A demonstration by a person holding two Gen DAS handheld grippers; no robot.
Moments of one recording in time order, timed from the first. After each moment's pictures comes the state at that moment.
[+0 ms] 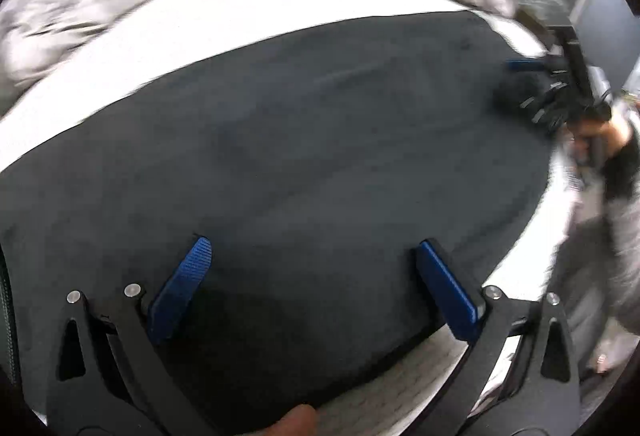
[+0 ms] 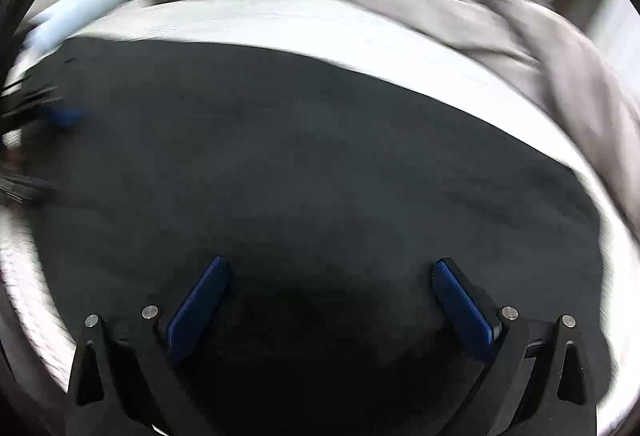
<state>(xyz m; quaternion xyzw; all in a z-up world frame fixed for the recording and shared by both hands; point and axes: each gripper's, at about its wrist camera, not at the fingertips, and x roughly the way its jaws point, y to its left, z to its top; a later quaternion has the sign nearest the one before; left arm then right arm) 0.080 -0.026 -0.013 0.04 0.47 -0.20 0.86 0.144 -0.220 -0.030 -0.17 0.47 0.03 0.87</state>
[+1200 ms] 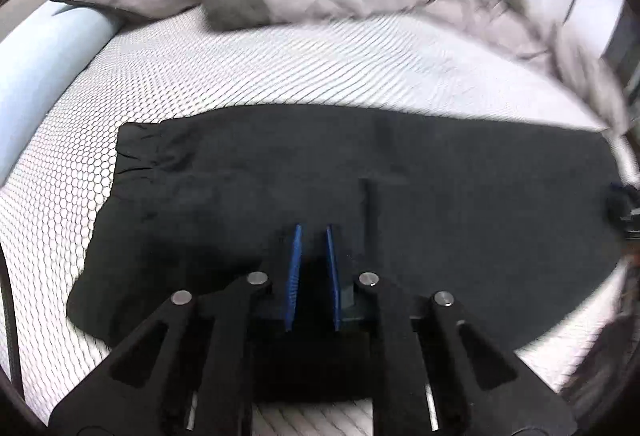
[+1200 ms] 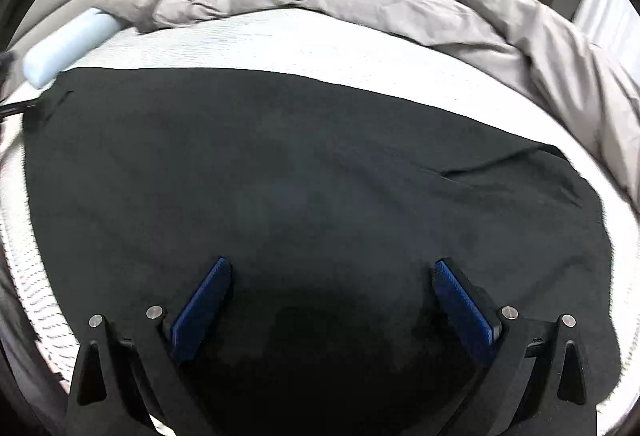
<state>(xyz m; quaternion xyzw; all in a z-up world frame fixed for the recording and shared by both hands) 0.085 0.255 -0.012 -0.06 0.47 0.02 0.88 0.144 -0.211 -0.029 -0.13 0.45 0.07 0.88</state>
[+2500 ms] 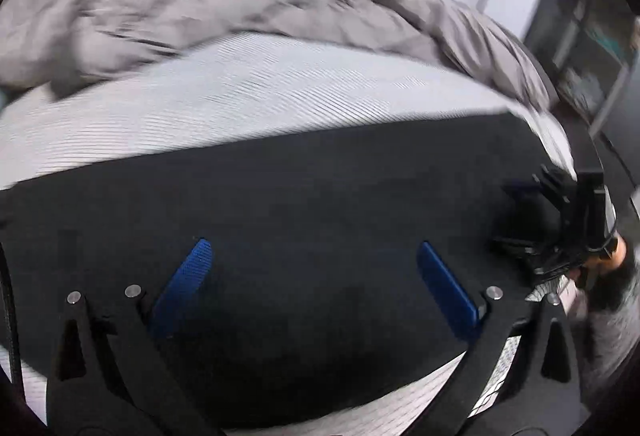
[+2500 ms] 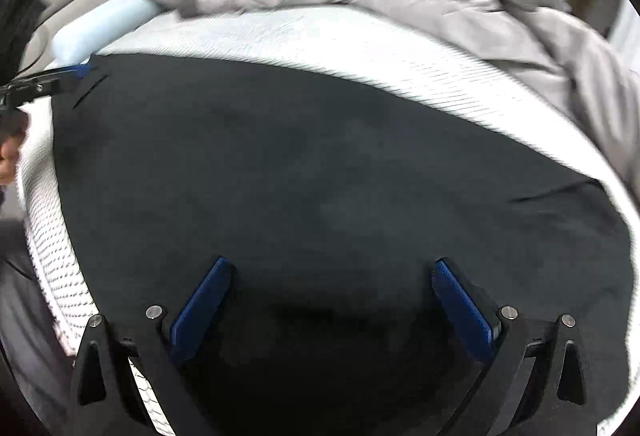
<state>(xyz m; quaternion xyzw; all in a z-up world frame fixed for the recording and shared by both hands) 0.135 -0.013 0.008 -0.05 0.42 -0.16 0.89 0.149 -0.158 -0.033 -0.15 0.47 0.13 0.86</state>
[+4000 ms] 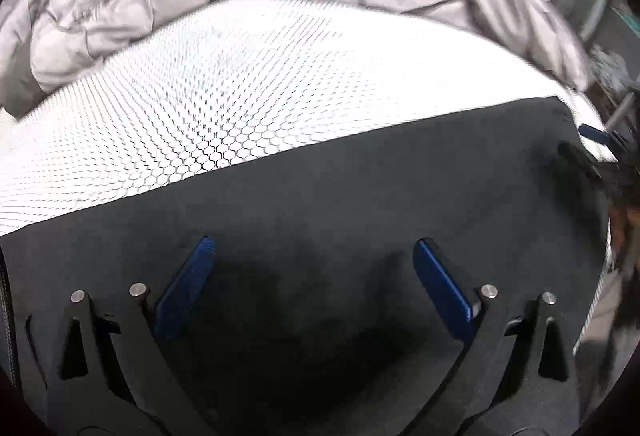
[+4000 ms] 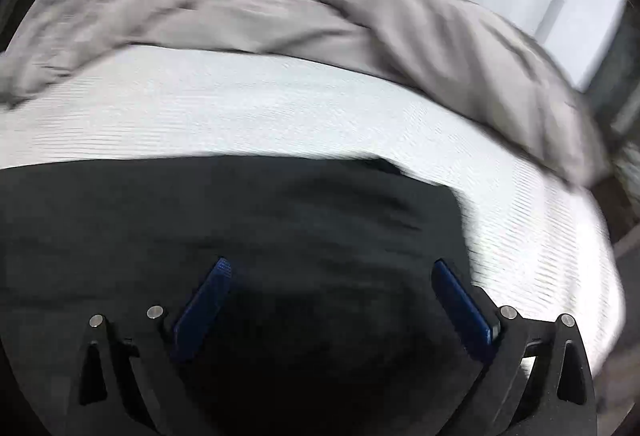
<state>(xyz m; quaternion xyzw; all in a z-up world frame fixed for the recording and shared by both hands) 0.248 -0.068 -0.025 -0.02 0.49 -0.11 0.86 0.219 -0.268 0.003 -0.09 0.43 -0.11 0.89</state>
